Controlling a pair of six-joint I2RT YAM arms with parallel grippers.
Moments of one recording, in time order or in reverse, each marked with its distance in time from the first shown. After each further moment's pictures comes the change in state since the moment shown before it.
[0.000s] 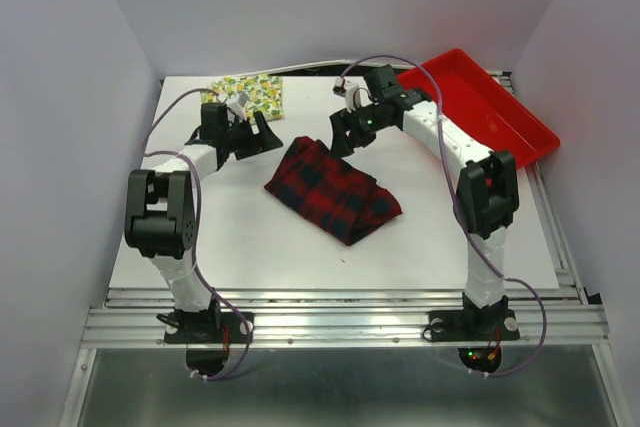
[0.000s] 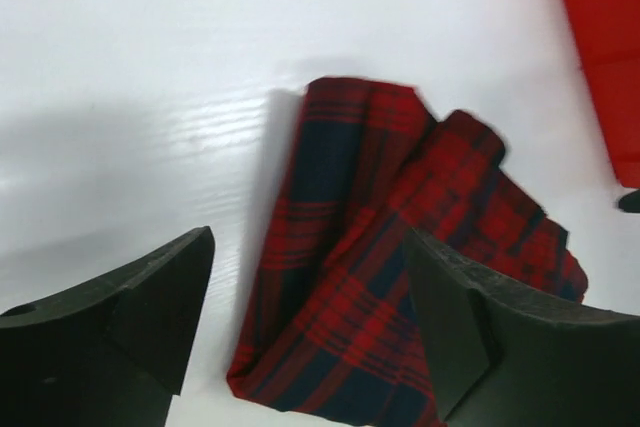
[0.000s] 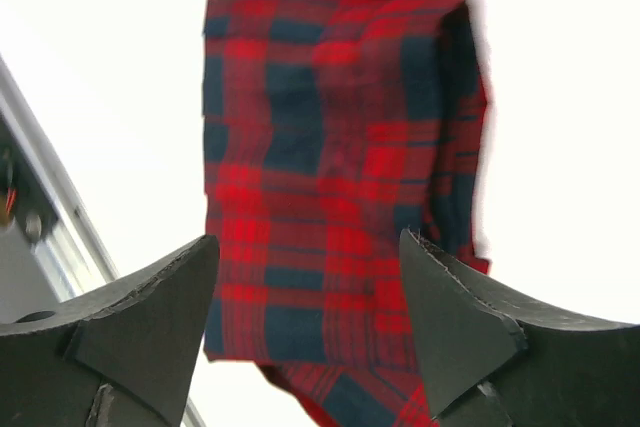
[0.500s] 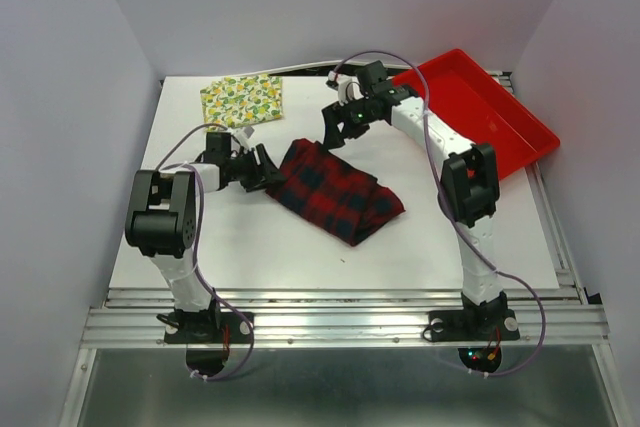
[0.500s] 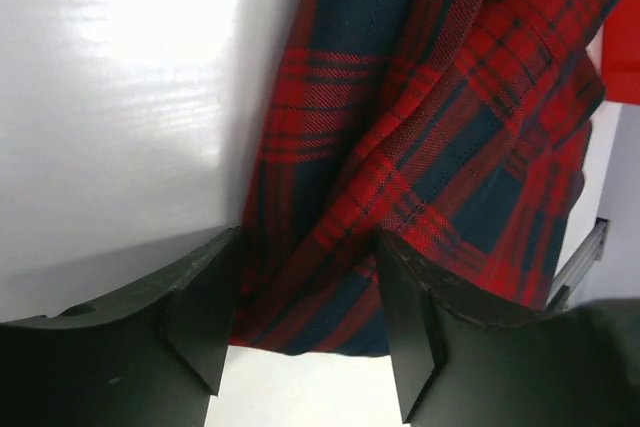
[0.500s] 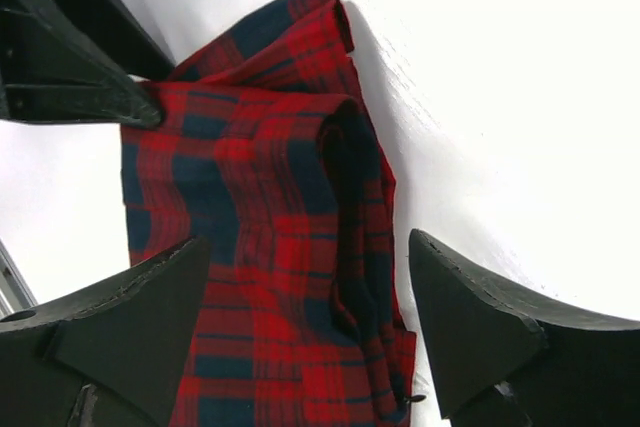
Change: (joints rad) left arm 0.010 0.060 -0.191 -0.002 0.131 -0.045; right arm 0.000 0.164 0.174 0.060 0.082 0.008
